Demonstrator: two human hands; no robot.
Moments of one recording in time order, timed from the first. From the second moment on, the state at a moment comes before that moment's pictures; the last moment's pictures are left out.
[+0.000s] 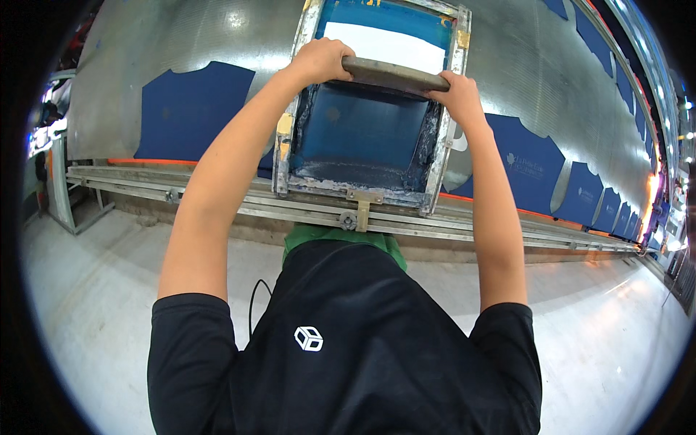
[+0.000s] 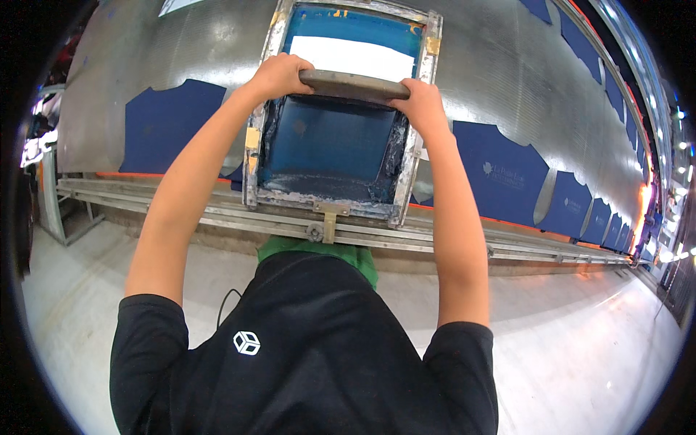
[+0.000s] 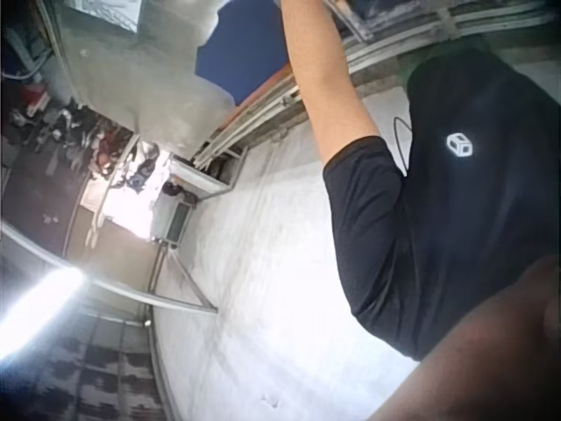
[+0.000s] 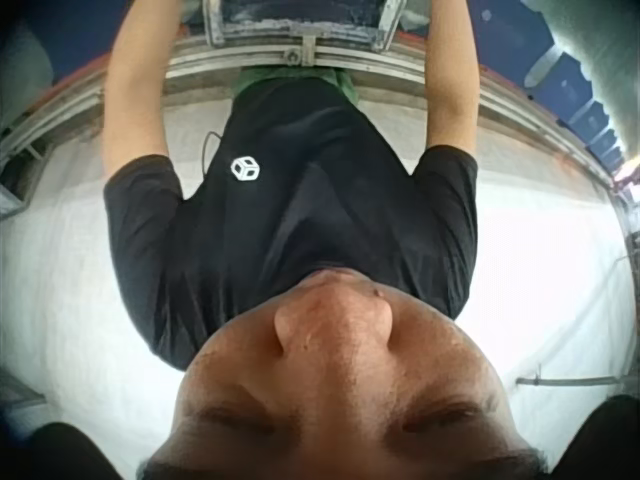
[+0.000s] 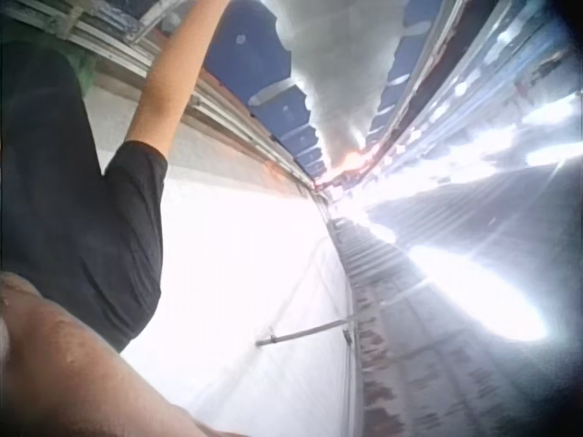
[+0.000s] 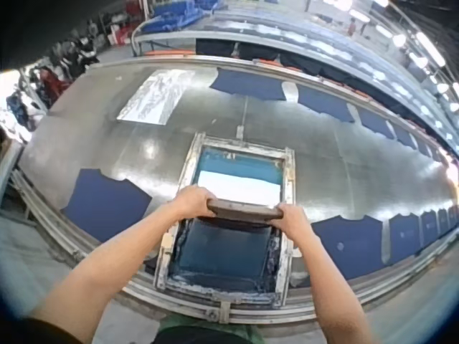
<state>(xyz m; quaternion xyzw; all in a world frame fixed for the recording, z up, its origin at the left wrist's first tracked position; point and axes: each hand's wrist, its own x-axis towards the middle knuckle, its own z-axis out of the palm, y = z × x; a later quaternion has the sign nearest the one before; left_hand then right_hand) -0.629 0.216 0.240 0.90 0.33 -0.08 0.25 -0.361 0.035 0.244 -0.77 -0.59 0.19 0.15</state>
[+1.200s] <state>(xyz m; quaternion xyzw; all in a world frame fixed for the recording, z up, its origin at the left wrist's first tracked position) -0.785 0.063 0.257 0.95 0.25 0.06 0.17 -0.526 -0.098 0.261 -0.70 -0.63 0.19 0.27</state>
